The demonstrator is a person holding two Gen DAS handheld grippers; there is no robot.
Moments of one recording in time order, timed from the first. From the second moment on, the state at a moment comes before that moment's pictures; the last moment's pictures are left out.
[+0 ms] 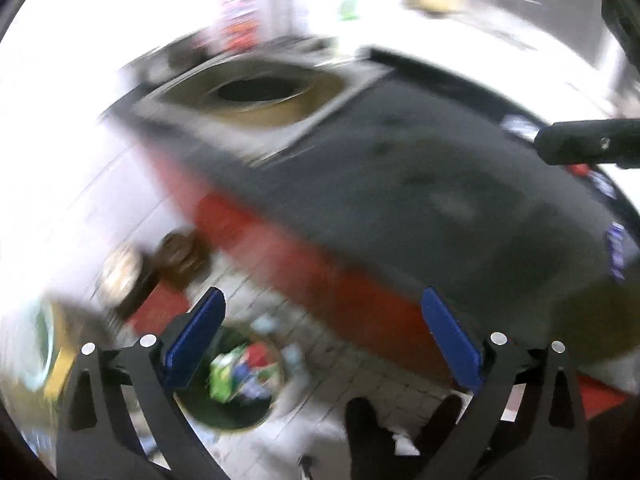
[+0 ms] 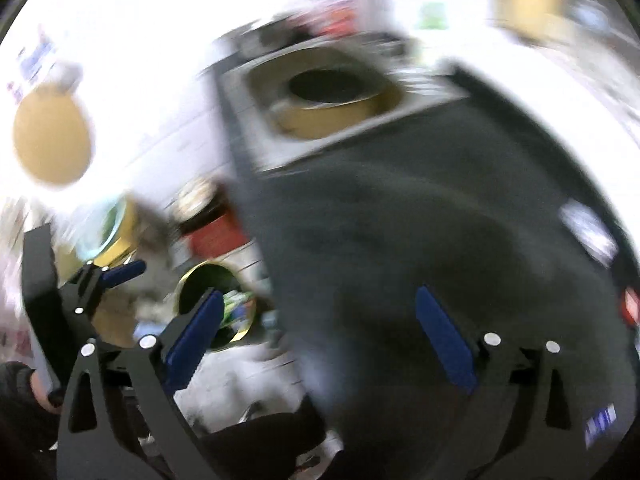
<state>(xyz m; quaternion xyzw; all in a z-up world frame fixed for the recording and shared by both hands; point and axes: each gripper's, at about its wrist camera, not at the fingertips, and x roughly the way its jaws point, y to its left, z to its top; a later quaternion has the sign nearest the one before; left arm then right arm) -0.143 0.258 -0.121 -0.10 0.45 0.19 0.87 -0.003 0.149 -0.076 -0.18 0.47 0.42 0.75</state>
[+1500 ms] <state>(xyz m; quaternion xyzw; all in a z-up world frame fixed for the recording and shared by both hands) 0.099 -0.031 -0.097 0.10 0.46 -0.12 0.88 0.074 -0.260 -0.063 0.02 0.47 0.09 0.88</state>
